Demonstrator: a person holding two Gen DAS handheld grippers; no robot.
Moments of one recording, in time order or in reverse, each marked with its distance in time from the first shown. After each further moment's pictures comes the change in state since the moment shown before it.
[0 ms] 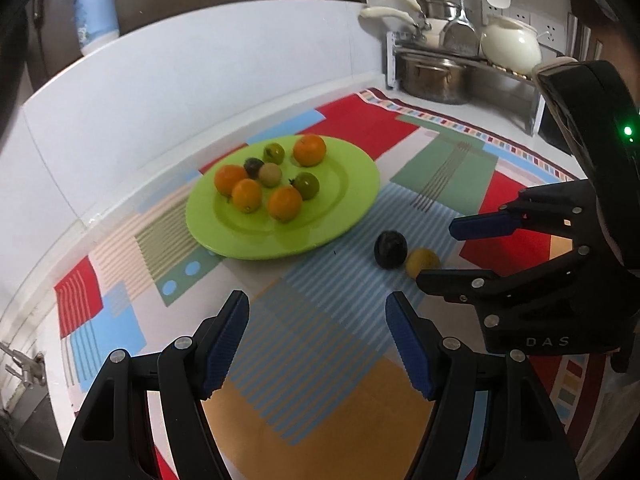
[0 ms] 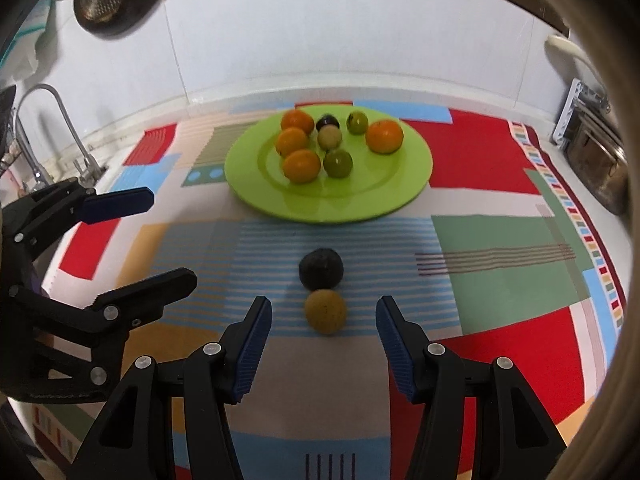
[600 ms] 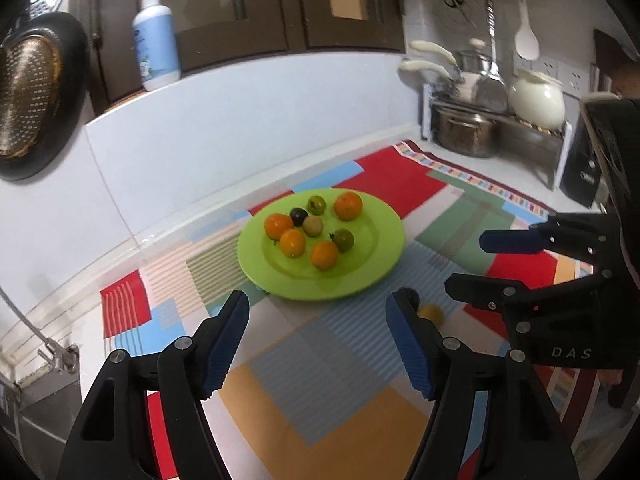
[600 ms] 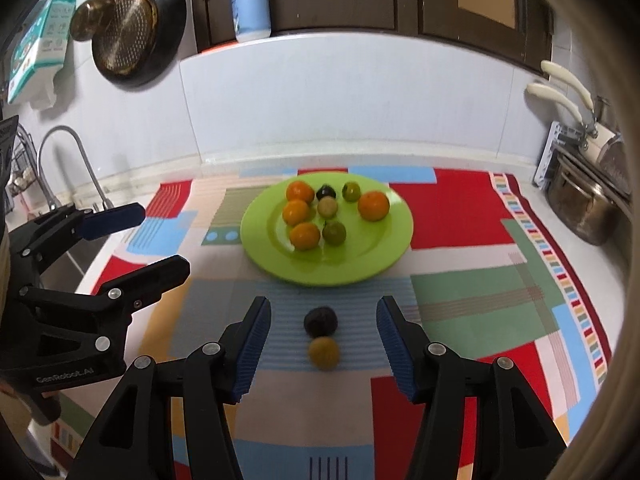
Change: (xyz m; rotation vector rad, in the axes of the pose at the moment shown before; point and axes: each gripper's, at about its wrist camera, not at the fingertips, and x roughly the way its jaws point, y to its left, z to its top) left arm -0.051 0.006 0.017 -0.086 -0.129 0.113; right arm -0.055 0.000 0.016 -0.002 -0.162 -0.002
